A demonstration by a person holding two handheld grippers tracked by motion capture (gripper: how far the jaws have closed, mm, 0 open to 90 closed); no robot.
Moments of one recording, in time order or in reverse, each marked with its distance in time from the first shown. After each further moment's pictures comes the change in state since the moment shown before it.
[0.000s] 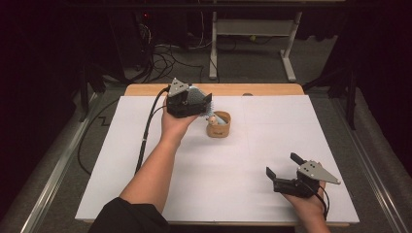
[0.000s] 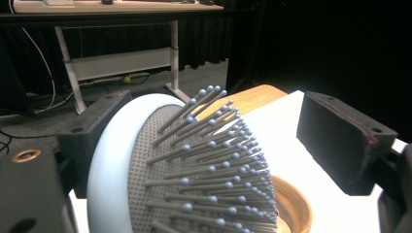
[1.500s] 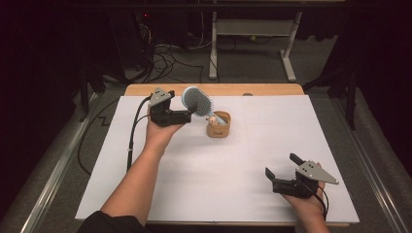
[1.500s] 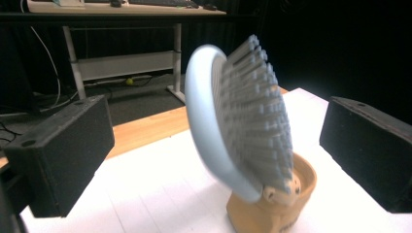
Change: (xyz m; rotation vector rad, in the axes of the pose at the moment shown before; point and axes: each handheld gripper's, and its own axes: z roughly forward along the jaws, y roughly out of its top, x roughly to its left) left arm 0.022 -0.028 -0.043 -0.026 -0.010 -0.022; right arm 0.002 -0.001 0.001 0.014 -0.004 -0.011
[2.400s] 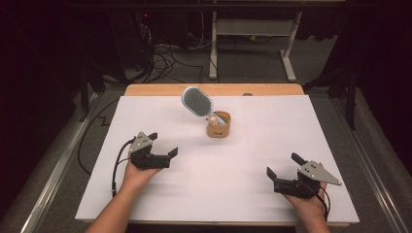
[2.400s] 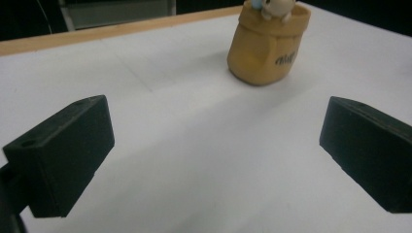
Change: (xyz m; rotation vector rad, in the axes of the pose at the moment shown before) left arm 0.003 -0.110 -0.082 0.167 -0.005 0.035; right arm 0.000 0.003 -0.005 -0.016 -0.009 0.001
